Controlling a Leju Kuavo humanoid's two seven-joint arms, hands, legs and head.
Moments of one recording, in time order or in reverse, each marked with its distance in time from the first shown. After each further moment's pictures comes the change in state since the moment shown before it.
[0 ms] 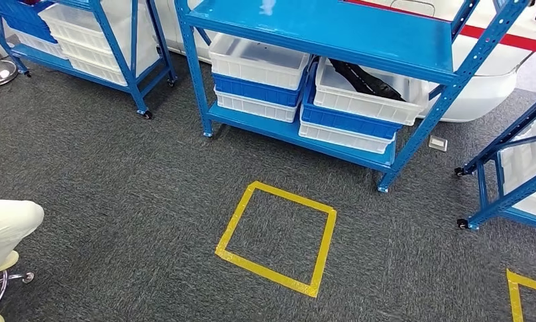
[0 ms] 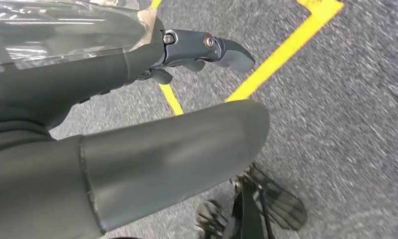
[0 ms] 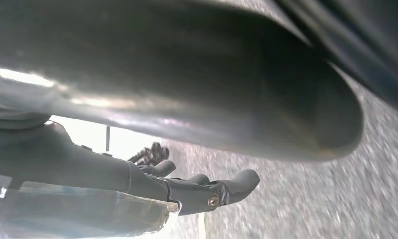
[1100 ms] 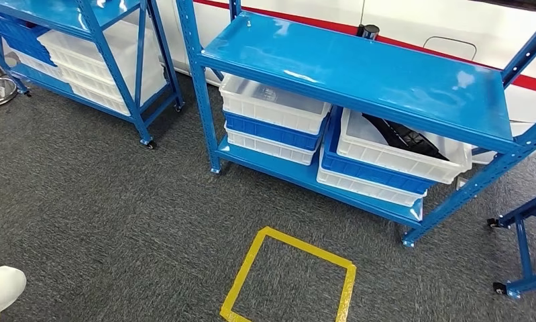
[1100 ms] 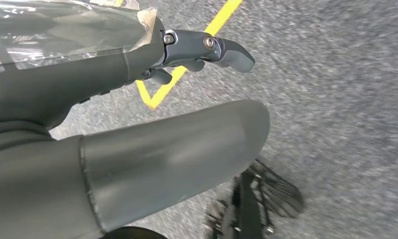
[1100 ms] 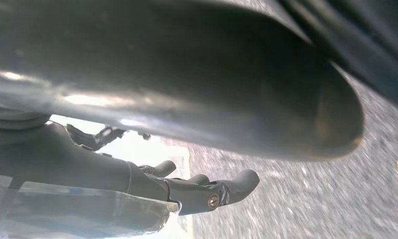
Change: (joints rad) left arm 0.001 -0.002 0.000 0.000 -0.006 -0.012 0.013; right arm 0.004 -0.002 -0.010 0.001 -0.003 -0.007 -0.004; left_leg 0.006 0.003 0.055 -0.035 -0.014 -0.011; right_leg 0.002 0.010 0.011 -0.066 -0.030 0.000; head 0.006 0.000
